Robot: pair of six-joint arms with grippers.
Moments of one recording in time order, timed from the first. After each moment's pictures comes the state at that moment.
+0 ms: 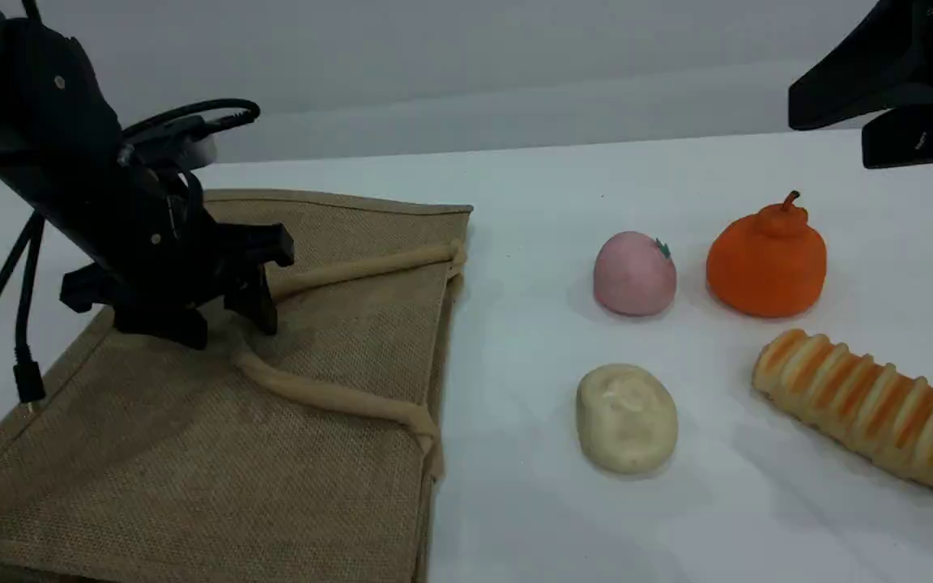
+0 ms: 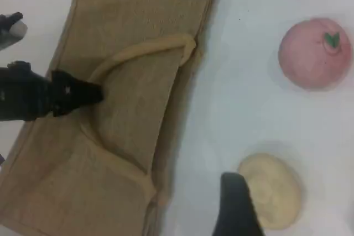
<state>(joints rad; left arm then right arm) -0.24 2.10 -1.07 -0.18 0.22 -0.15 0.05 1.38 -0.61 1.37 0.50 -1.01</state>
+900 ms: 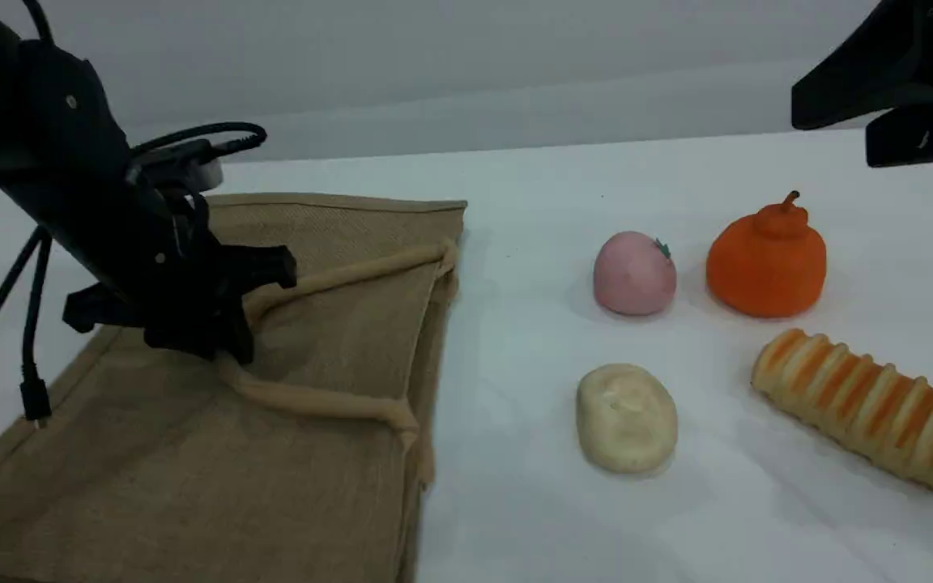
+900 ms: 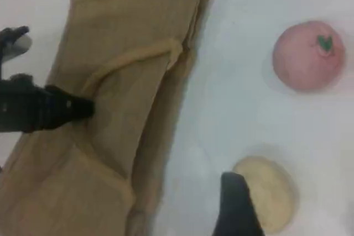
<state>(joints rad) -0.24 2.12 -1.07 -0.19 0.26 -0.14 0.05 1.38 -0.61 1.37 0.47 -1.01</state>
